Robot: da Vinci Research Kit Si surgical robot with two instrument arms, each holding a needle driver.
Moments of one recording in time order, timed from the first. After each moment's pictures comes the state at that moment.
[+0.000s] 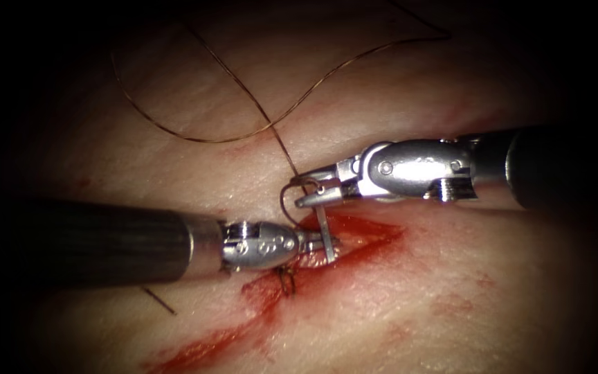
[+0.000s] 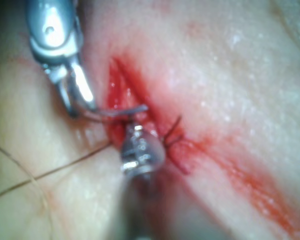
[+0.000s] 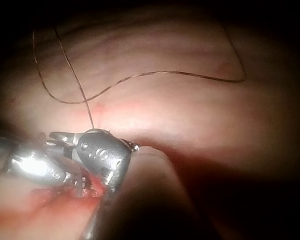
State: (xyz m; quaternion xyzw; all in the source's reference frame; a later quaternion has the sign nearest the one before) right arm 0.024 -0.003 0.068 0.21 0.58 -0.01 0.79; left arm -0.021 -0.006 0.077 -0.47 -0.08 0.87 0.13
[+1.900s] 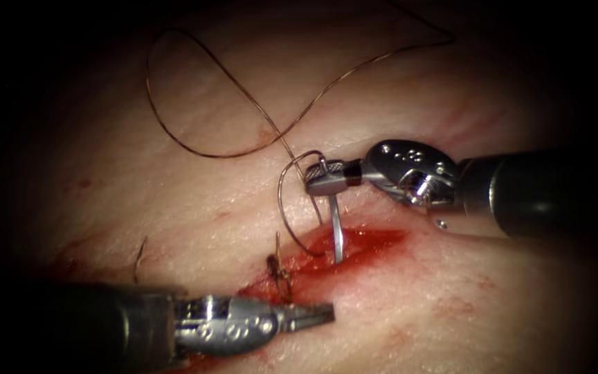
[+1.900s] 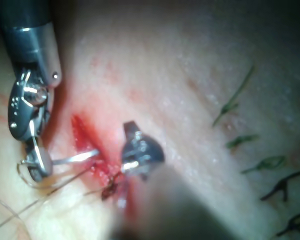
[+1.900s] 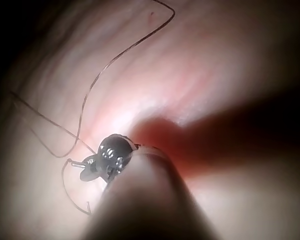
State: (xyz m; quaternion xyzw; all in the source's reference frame) right arm 0.022 -0.004 0.072 0.37 0.48 0.28 0.74; left arm -0.020 -0.013 0.059 -0.47 -0.10 0.87 0.12
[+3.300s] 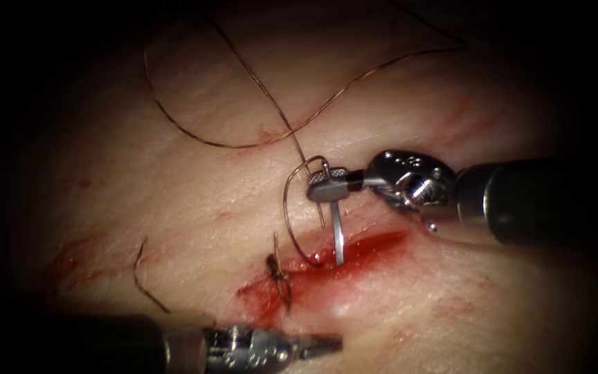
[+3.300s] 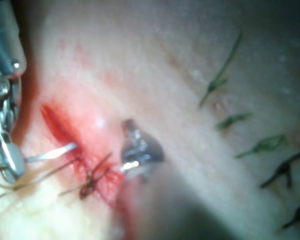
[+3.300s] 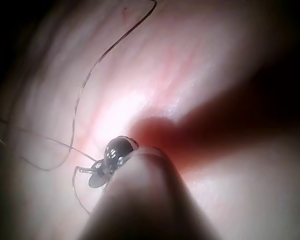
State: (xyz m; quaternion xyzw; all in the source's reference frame) right arm 0.022 -0.007 0.072 0.46 0.45 0.36 0.68; left arm -0.022 -0.016 0.067 -0.48 -0.09 0.87 0.09
